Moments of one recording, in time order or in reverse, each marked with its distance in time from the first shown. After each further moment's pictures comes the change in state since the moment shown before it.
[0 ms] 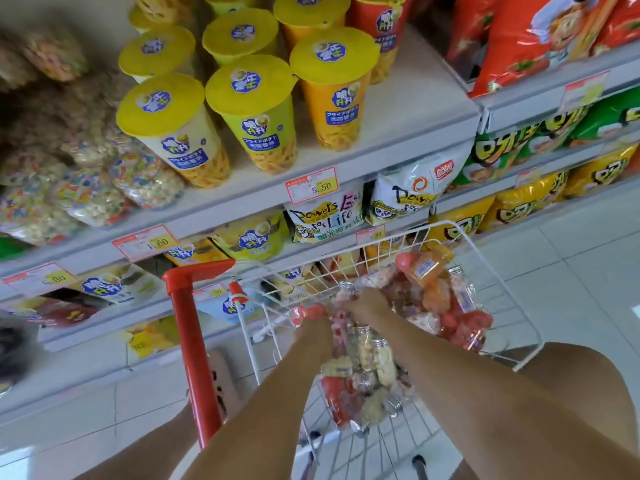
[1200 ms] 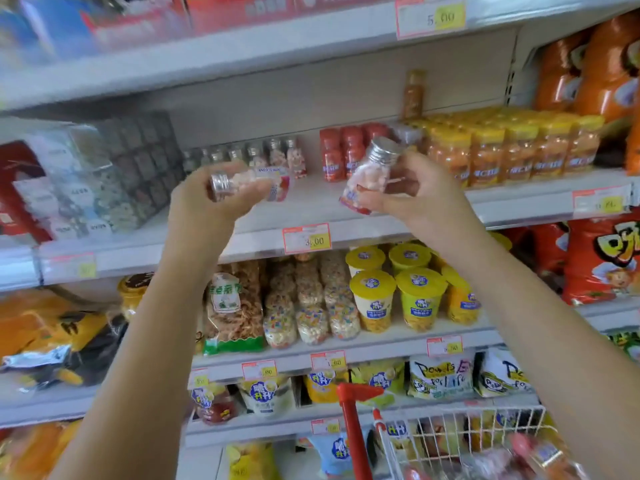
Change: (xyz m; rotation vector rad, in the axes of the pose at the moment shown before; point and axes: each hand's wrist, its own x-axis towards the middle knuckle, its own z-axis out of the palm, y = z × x) left_hand -0.369 0.036 -0.438 -0.607 1.057 0.871; right_hand -0.377 -0.332 -0.153 0.370 0.352 -1.395
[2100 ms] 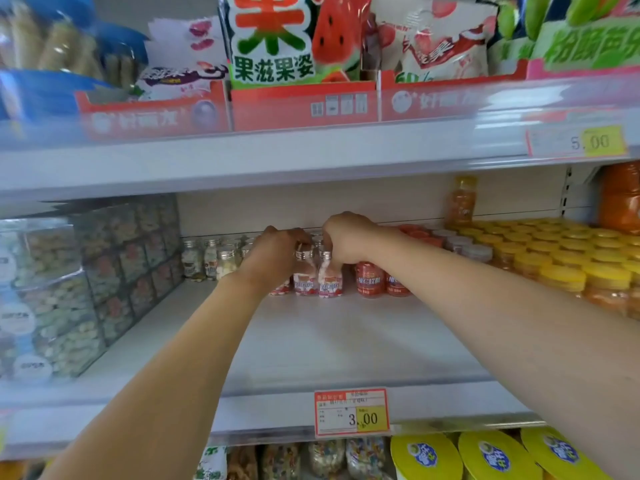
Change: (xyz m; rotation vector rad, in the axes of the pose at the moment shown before) left_hand 0.233 -0.081 0.068 0.863 -0.304 0.345; right_hand 0.261 0.044 0.114 -1.139 -0.457 0.009
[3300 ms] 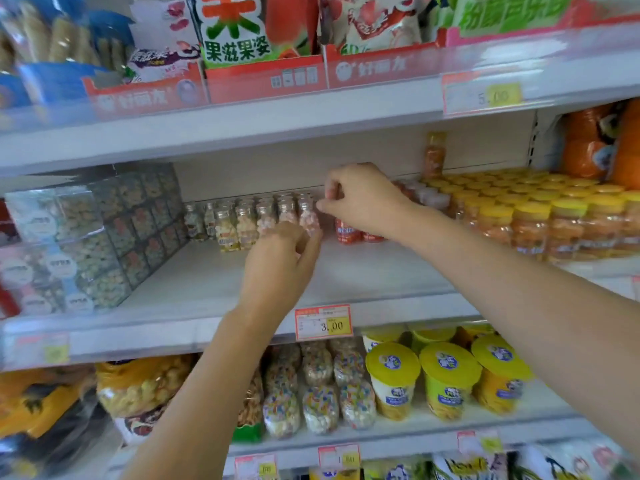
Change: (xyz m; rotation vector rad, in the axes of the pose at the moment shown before) left_hand -0.125 0.084 -0.012 -0.207 0.384 0.067; right_hand -0.119 0.006 -0.027 0.310 0.377 -0.084
